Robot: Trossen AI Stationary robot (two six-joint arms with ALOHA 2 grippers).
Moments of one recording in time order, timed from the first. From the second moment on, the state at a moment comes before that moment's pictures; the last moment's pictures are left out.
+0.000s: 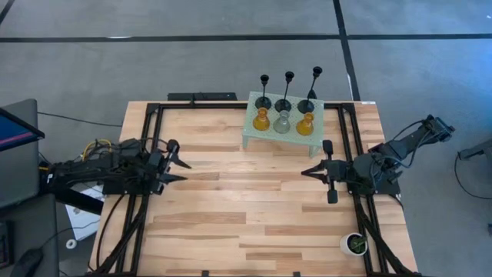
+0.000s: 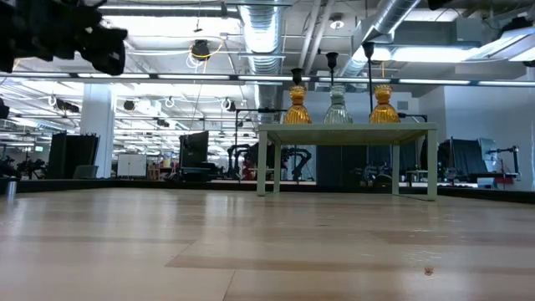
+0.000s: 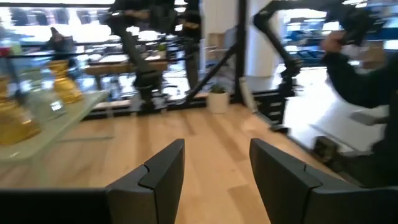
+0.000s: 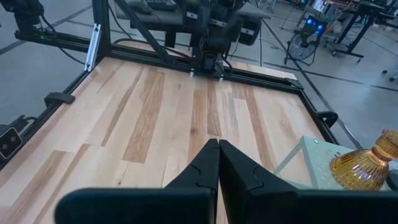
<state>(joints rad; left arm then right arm) 0.13 0.00 0.17 -0.02 0.42 0.07 0.52 0.78 0.76 -0.34 0.52 -0.03</state>
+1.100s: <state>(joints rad) 0.13 0.03 0.01 0.05 0.19 0.12 0.52 0.77 0.76 -0.39 0.52 0.00</state>
